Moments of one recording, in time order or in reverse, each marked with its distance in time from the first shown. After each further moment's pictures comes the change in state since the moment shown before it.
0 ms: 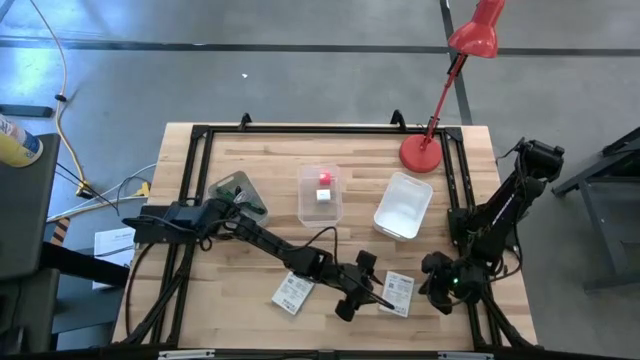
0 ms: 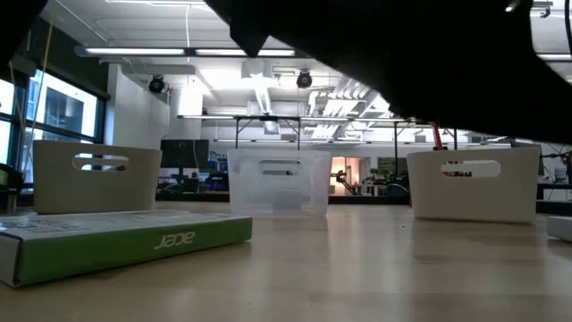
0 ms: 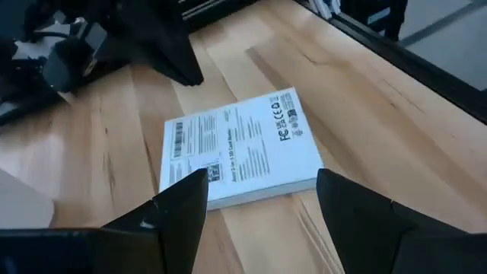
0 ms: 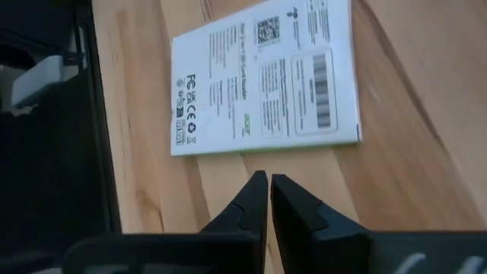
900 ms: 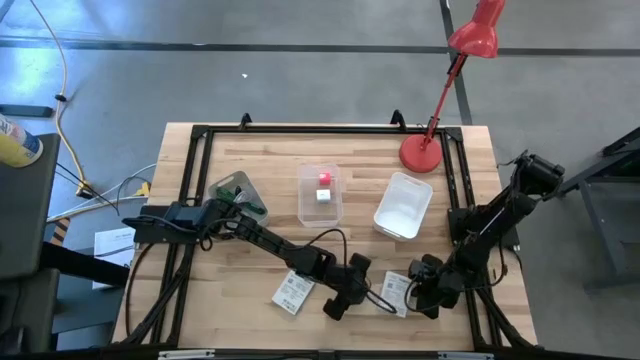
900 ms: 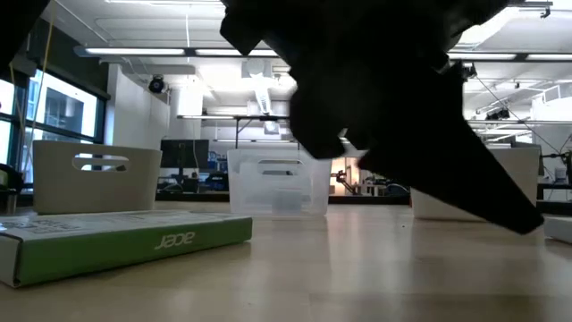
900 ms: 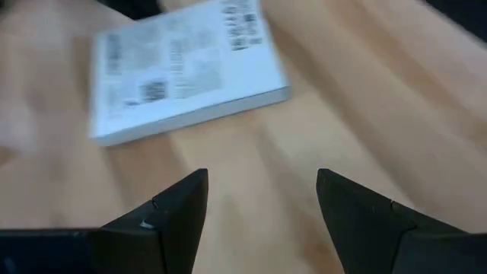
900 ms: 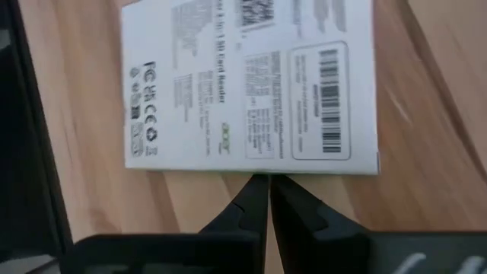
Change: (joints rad) left arm 0.000 0.008 0.046 -0.296 0.089 -0.007; right arm -0.146 0.210 0.099 0.011 -0.160 -0.123
